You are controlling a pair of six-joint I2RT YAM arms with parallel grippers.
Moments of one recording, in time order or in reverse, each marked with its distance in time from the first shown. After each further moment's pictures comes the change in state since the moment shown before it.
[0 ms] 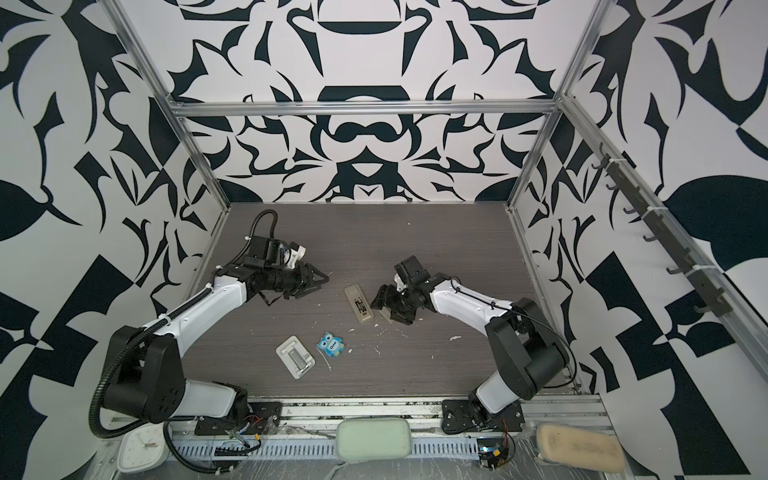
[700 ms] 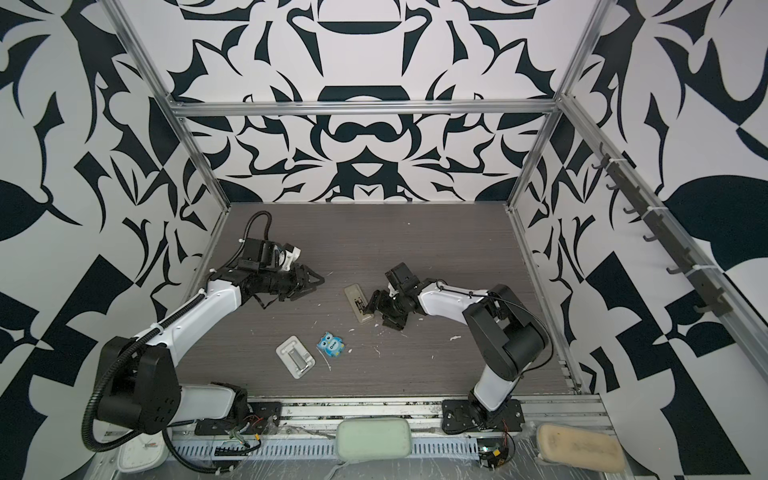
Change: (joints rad) left arm 0.023 -0.053 -0.027 -0.029 -0.023 0.016; right arm 0.042 0.133 -0.001 0.119 -0.005 0.091
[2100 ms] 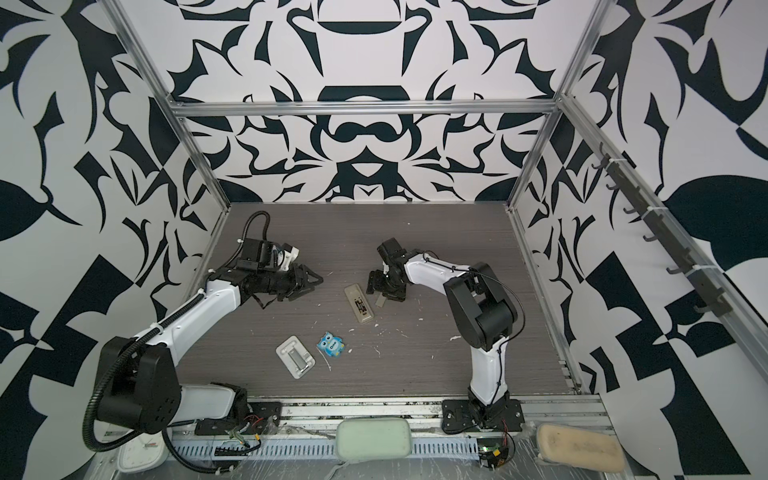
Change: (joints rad) left arm 0.012 0.000 0.000 -0.001 -0.007 0.011; right arm -0.061 0.252 0.398 -0.290 0.174 -0.358
